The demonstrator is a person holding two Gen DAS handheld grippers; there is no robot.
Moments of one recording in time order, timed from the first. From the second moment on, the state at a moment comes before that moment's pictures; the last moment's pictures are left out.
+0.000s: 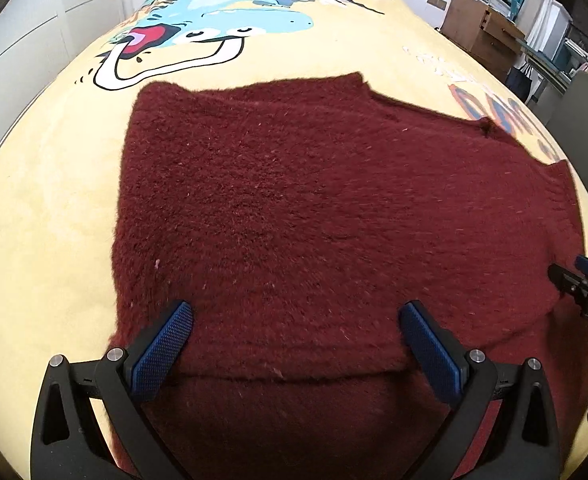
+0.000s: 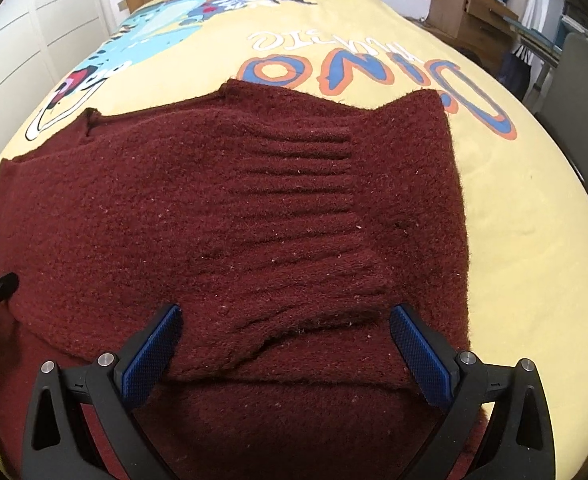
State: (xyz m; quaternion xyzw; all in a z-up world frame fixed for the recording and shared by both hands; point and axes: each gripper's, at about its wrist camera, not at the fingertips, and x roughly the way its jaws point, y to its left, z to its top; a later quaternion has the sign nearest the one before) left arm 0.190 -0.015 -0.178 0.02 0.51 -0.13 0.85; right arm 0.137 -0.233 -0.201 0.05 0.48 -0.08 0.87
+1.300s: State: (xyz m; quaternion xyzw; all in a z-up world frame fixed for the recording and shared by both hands) left arm 0.017 0.064 -0.160 -0.03 0.55 -0.10 0.83; right arm -0.095 -0.250 -0.158 0.06 0.50 -0.15 0.85
